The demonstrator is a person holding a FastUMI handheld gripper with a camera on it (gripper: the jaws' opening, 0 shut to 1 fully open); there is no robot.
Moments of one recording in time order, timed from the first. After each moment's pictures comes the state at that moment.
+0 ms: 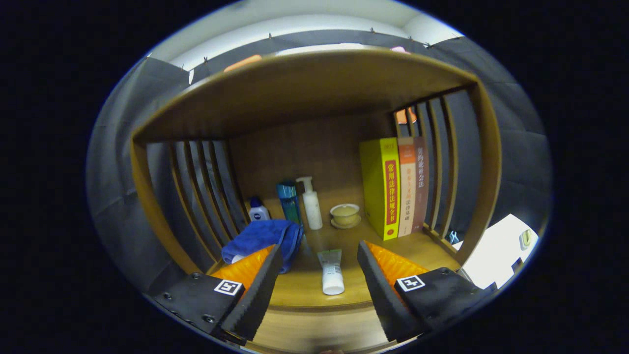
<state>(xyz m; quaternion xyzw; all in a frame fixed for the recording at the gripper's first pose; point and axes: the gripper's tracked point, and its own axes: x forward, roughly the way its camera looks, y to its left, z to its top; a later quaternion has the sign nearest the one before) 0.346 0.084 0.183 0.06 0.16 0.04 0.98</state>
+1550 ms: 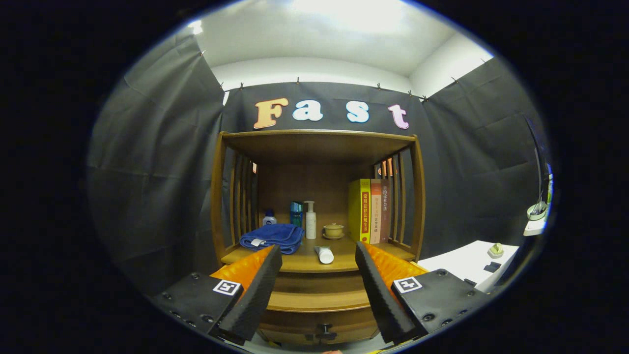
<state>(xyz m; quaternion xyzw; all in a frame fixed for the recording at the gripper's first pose) -0.039 0.086 -0.040 -0.01 0.01 0.02 1.00</state>
